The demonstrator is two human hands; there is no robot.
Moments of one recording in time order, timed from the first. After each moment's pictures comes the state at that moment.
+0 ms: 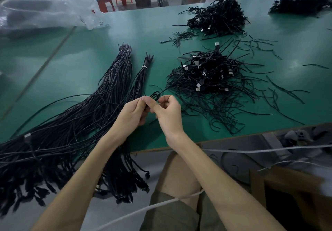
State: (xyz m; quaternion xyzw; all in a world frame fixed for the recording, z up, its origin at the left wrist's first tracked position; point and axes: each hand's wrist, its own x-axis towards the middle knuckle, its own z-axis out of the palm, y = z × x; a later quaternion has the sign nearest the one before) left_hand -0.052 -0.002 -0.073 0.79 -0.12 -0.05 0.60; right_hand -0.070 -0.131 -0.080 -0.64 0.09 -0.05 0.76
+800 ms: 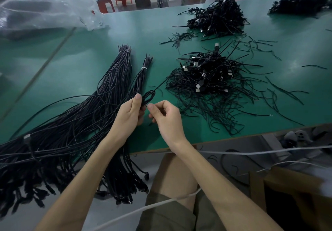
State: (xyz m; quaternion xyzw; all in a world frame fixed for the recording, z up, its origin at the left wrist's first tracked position) left_hand -0.051 -0.004 -0.075 0.77 -0.07 -0.01 0.63; right_hand -0.082 -0.138 -0.087 -0.71 0.02 -0.07 0.70
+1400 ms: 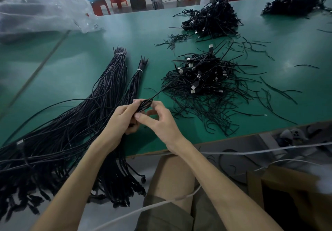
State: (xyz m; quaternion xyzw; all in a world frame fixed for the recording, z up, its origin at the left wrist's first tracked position) left_hand -0.050 0.006 -0.073 0.73 -0.09 -0.09 0.67; right_hand -0.085 -0.142 -0.076 -0.69 -0.07 0.00 0.72
